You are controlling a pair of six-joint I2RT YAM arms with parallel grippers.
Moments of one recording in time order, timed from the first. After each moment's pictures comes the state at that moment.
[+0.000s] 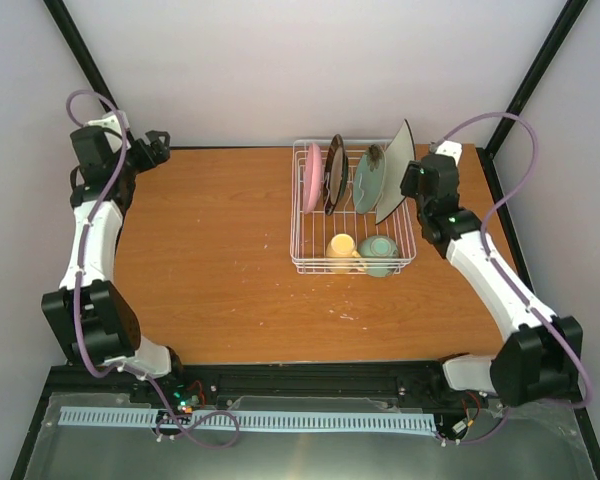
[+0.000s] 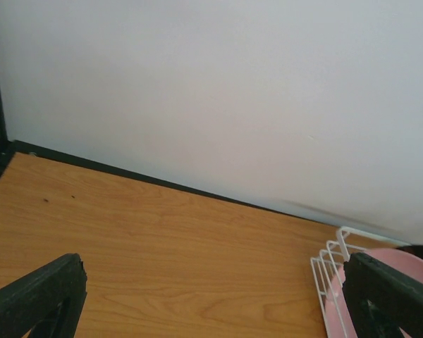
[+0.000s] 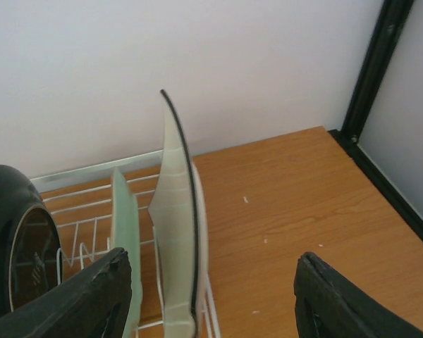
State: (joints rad) left arm 0.28 1.51 1.38 -0.22 0.40 -0.30; right arm 0.27 1.34 1.13 -0.18 0.42 0.28
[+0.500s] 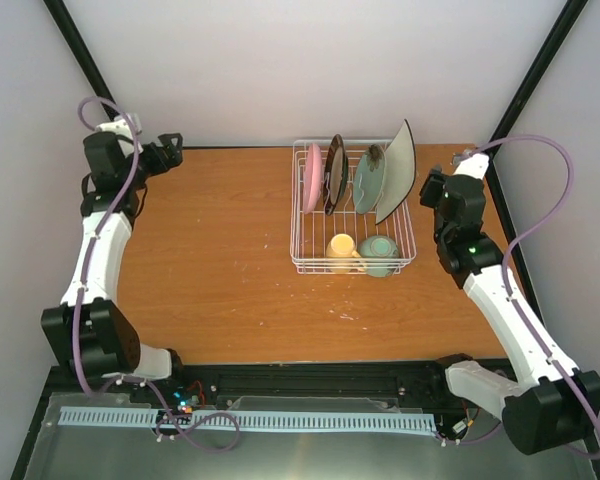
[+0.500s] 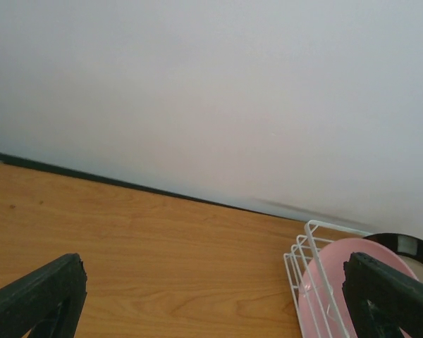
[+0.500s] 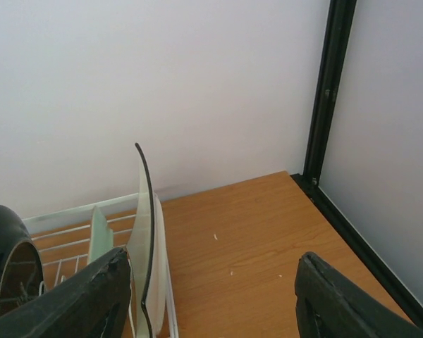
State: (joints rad) left arm 0.19 1.37 1.23 -0.15 0.37 -0.33; right arm 0.25 1.08 0.98 -0.10 0.47 0.19
